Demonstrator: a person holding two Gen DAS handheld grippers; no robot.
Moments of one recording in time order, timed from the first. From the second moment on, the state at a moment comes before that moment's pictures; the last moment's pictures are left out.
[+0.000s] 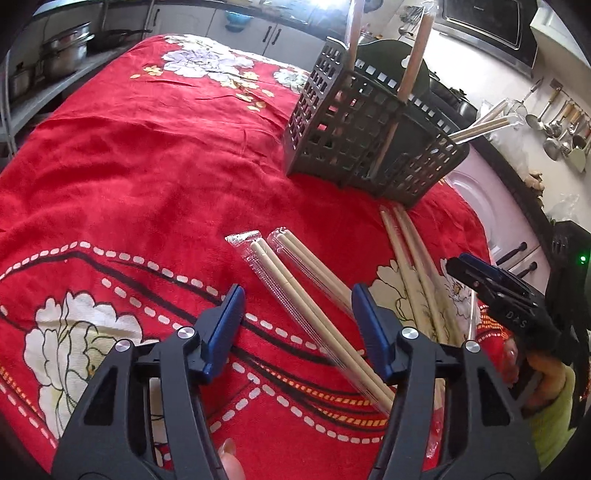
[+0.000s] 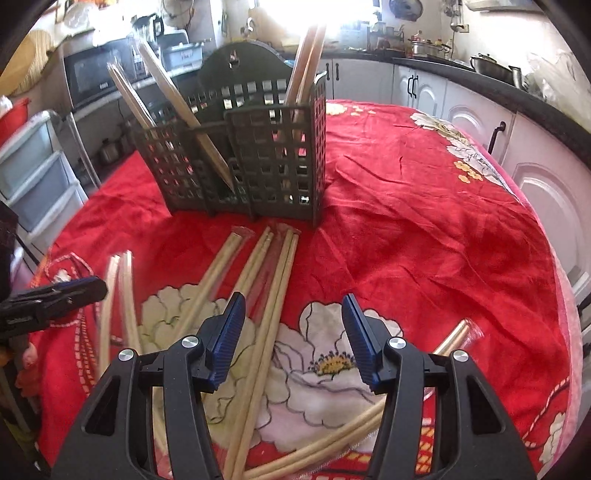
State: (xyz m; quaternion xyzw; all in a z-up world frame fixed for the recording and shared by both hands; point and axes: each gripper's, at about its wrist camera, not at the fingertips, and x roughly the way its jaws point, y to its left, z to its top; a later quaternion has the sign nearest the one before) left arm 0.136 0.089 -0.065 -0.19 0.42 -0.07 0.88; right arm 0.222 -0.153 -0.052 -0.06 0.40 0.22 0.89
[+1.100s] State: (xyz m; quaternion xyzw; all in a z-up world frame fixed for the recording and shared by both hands) left arm 0.164 0.111 -0.073 -0.21 0.43 -0.06 0.87; right arm 0.302 -0.133 -0.074 -0.07 0.44 0.18 0.88
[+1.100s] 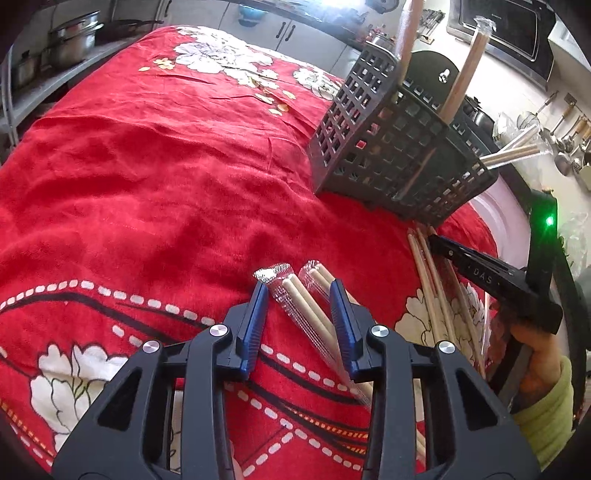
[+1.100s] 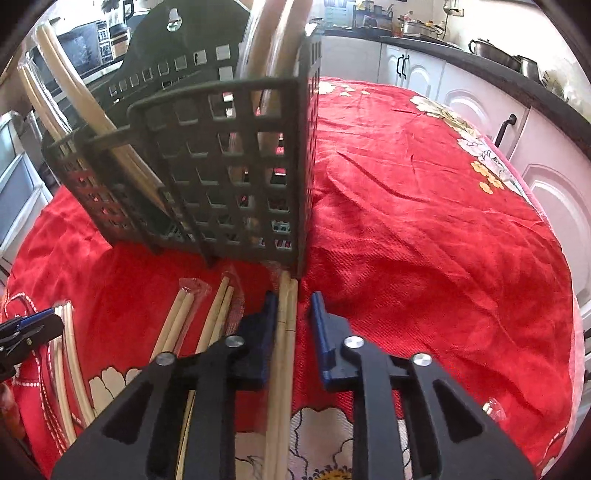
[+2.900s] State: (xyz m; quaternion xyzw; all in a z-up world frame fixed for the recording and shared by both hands) left arm 0.139 0.076 0.111 -0.18 0.24 -0.18 0.94; right arm 0.186 -0.176 0.107 0.05 0.17 0.32 0.93
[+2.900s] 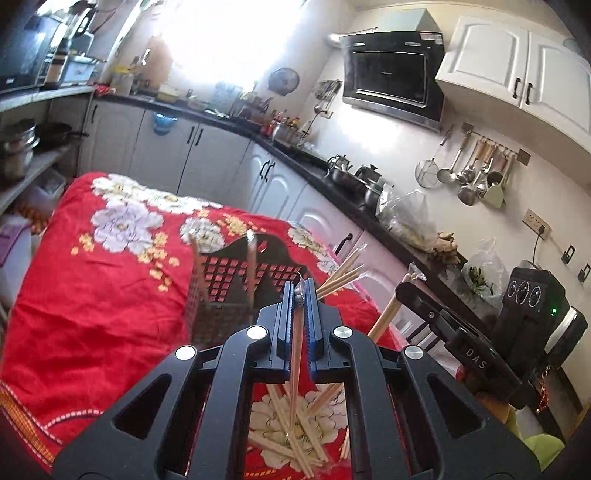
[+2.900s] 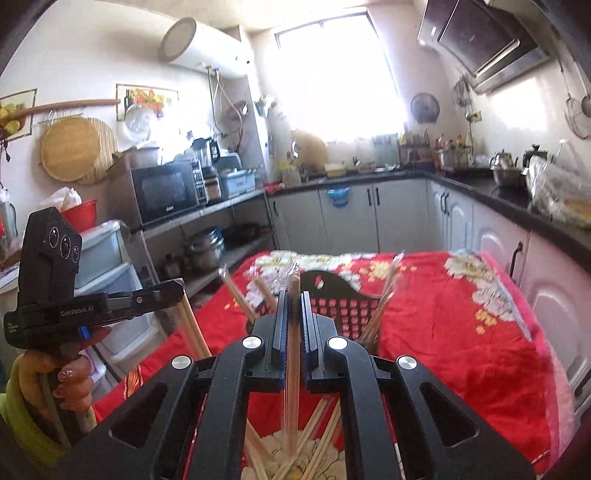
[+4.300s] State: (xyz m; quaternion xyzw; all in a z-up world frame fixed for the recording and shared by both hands) left arm 0.199 0.044 0.208 -0.13 0.12 -0.16 0.97; right arm 0.232 -0.184 0.189 0.06 0.05 0.27 0.96
